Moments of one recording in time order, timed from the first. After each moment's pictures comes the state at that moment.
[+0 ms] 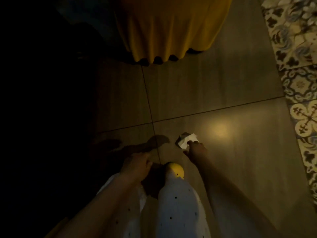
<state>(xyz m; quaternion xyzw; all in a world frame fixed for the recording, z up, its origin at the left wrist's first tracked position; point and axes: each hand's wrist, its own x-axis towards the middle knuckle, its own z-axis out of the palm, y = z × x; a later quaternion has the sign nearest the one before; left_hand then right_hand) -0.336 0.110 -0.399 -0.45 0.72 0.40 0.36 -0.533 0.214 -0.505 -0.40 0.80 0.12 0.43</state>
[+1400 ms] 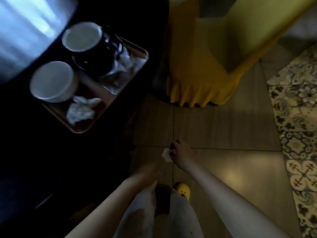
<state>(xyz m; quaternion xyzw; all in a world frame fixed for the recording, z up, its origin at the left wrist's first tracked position) -0.289 0.113 -0.140 -0.54 0.66 0.45 0.27 -0.447 0.117 -0.175 -0.59 0.71 -0.08 0.38</state>
